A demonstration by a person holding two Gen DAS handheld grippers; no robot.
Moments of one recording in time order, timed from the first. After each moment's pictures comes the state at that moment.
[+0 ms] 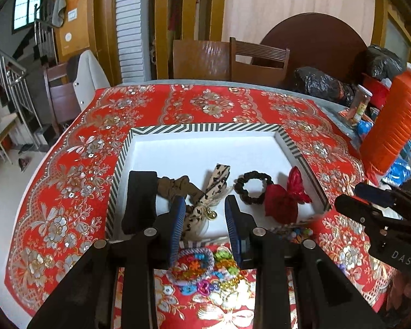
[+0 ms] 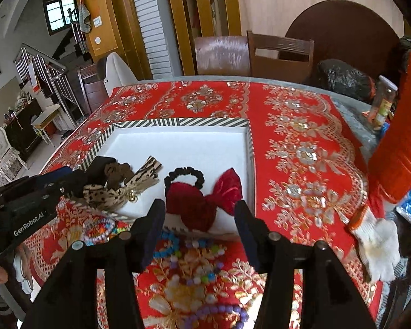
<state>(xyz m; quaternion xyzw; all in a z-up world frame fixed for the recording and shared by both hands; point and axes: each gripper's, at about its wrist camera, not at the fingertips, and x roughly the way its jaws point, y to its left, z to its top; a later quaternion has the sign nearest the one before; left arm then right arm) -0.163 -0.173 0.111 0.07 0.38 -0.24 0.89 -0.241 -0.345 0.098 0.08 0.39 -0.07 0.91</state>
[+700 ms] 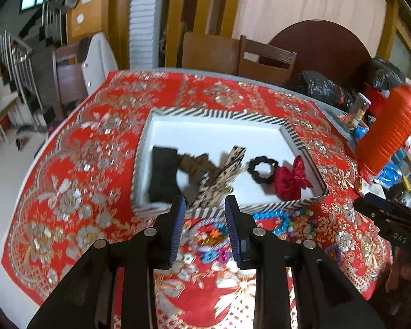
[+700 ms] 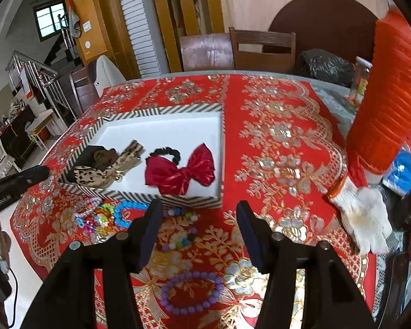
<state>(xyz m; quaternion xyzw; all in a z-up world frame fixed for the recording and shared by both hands) -0.171 -0.113 0.110 0.02 0.41 -0.23 0.88 -0.285 -0.373 0.083 0.11 0.40 -0.09 0.91</state>
